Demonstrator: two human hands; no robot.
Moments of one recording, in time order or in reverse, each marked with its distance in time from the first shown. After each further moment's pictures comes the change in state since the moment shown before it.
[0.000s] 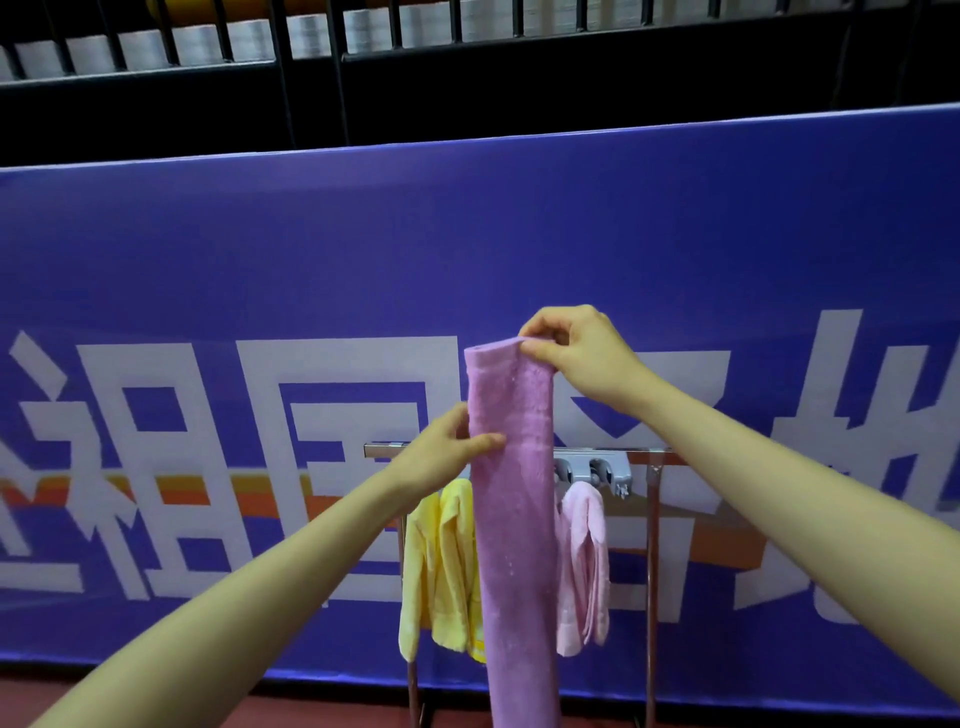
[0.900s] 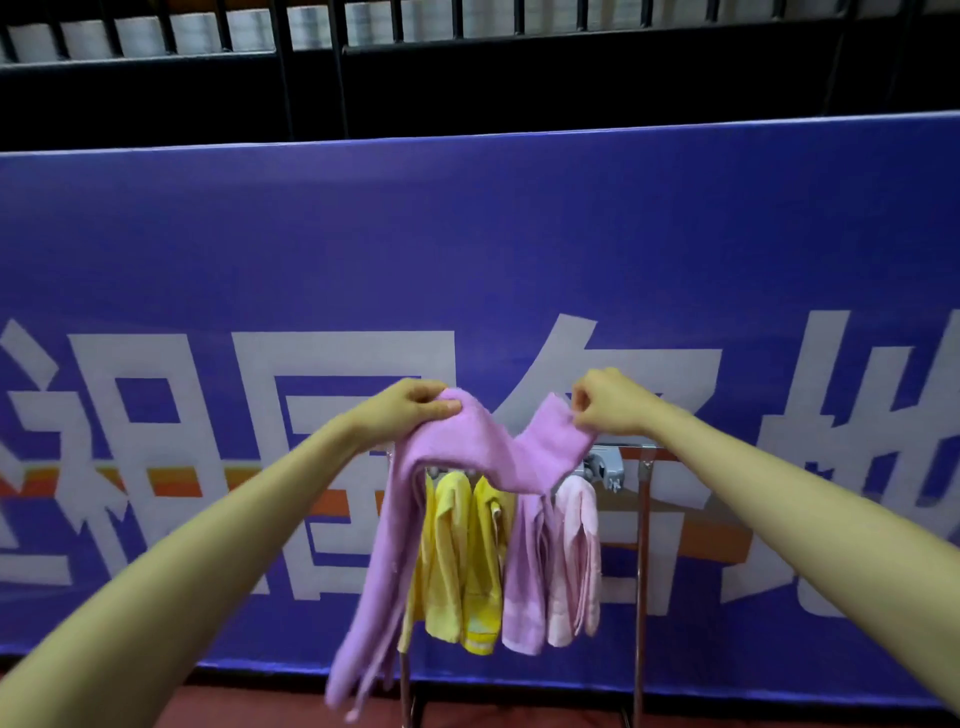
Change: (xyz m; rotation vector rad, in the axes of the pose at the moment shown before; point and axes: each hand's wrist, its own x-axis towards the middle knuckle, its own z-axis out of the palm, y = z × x) left_hand 0.031 -0.011 -0.063 0.299 -0.107 0.063; right_hand -0.018 0.072 0.000 -0.625 -0.357 0.365
